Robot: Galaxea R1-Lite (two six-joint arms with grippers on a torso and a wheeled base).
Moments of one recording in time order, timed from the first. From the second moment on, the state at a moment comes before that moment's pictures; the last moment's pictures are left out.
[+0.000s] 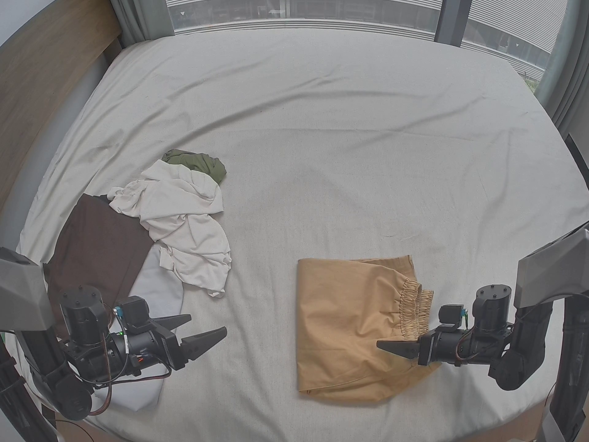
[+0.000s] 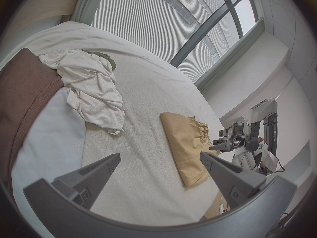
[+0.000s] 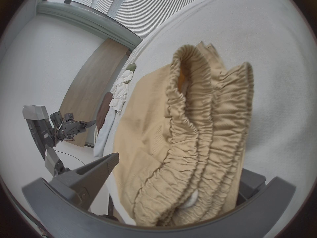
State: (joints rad) left arm -0.27 1.97 -0.06 -1.55 -0.44 -0.26; right arm 0.31 2.28 -0.24 -1.53 0.58 0.37
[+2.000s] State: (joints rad) left arm -0.28 1.94 -0.07 -1.55 -0.44 -0.27; right arm 0.39 2.06 -0.50 -1.46 0.67 0.58
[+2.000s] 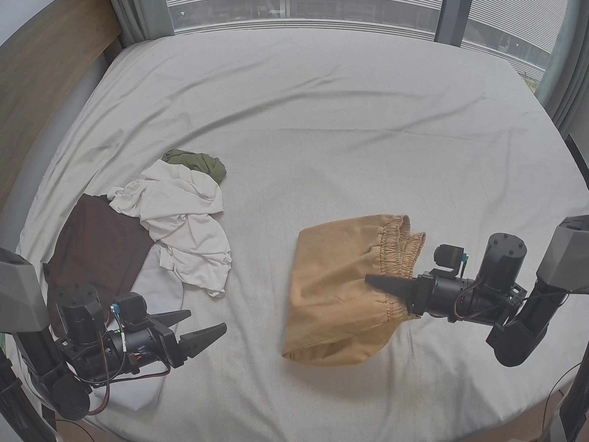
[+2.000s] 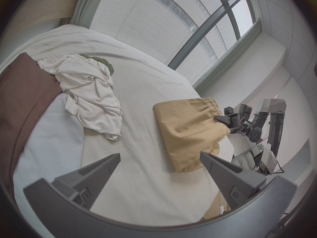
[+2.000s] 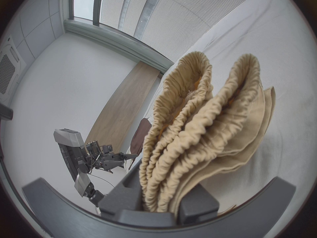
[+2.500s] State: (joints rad) left arm -0.28 1.94 -0.07 -1.55 -0.44 -0.27; right arm 0.38 2.01 -0.87 -1.11 0.67 0.60
